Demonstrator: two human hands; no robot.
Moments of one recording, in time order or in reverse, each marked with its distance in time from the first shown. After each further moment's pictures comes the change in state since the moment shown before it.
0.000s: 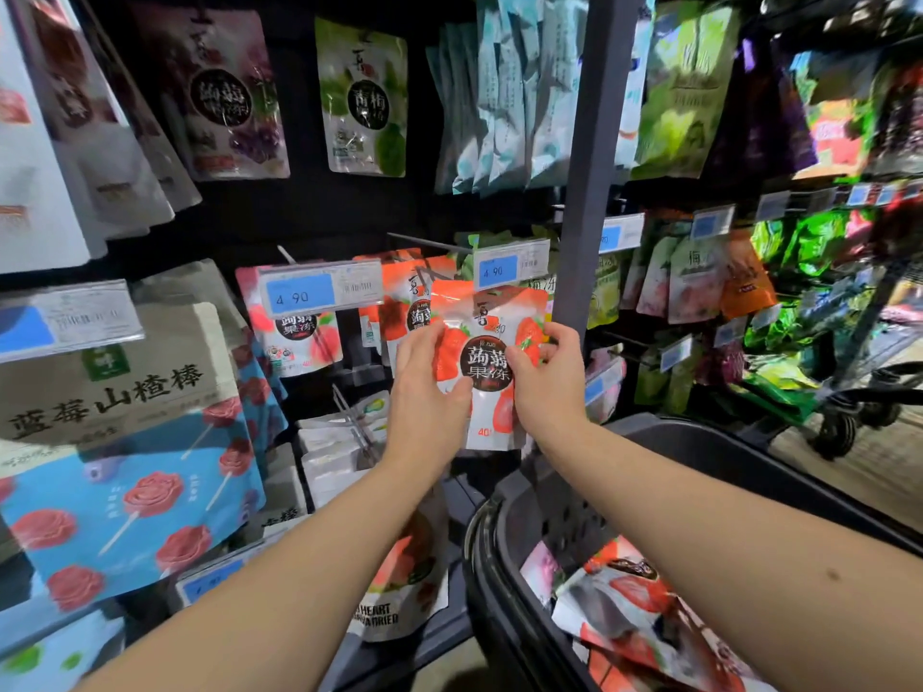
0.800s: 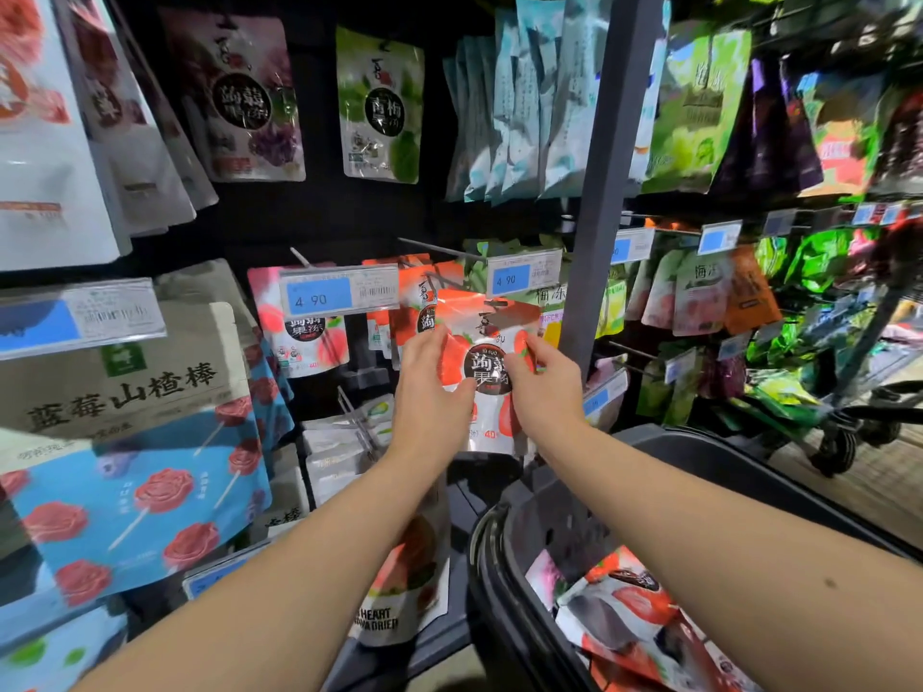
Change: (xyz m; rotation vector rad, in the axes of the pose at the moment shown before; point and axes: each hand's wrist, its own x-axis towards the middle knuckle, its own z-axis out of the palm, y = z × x) left_hand 0.010 -0.004 -0.003 -0.004 -0.016 -0.062; right_hand -0.005 -0.011 0.005 -0.080 -0.097 -0.017
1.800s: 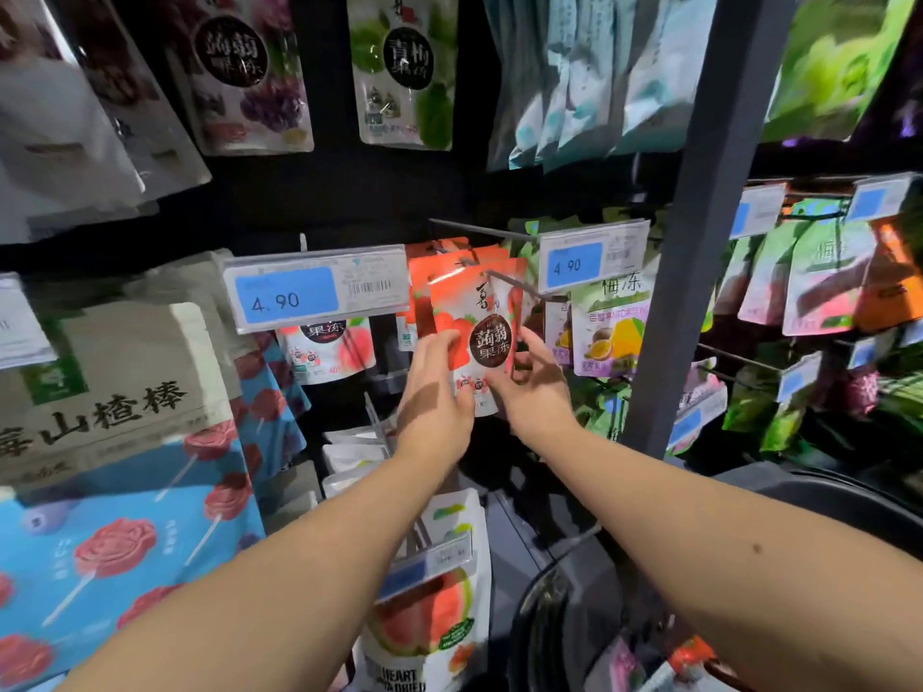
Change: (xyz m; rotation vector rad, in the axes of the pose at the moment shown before) left_hand 0.069 -0.108 0.031 0.211 0.052 0.112; right_hand 0.090 0.088 0.102 0.175 -0.229 0.045
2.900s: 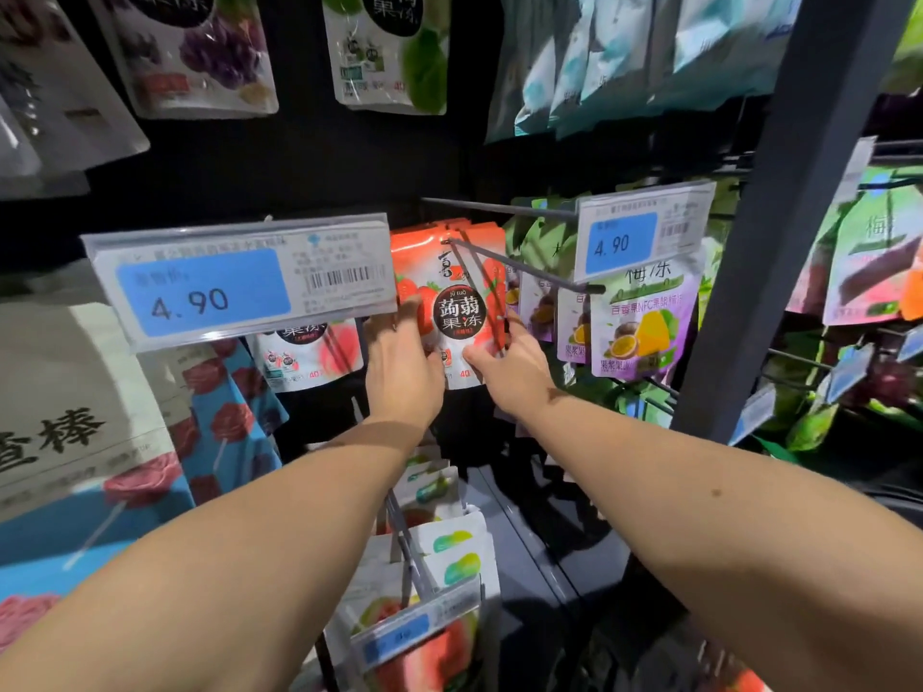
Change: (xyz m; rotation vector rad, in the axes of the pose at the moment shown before) left_hand 0.071 -0.045 0.012 0.324 0.046 -0.101; right_hand 0.055 0.005 0.032 -0.228 -0.030 0.013
